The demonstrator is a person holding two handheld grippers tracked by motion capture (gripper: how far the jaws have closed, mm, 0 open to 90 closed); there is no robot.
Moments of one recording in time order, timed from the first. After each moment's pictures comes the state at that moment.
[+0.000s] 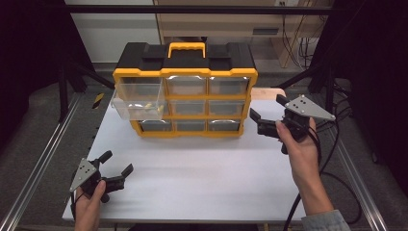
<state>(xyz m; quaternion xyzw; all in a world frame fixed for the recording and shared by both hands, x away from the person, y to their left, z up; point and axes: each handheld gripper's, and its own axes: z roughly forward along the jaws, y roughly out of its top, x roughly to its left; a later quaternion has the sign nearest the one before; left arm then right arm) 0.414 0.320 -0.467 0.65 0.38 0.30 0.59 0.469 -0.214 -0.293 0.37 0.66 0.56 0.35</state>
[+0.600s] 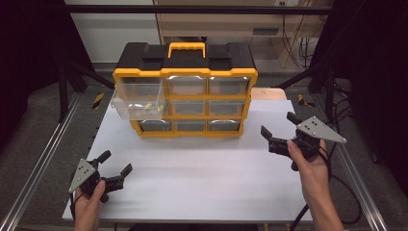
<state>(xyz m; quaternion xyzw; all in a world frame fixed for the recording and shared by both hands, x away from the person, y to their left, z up) 0.413 0.321 -0.467 0.64 0.38 0.31 0.59 0.443 -0.244 -0.331 0.38 0.66 0.55 0.35</state>
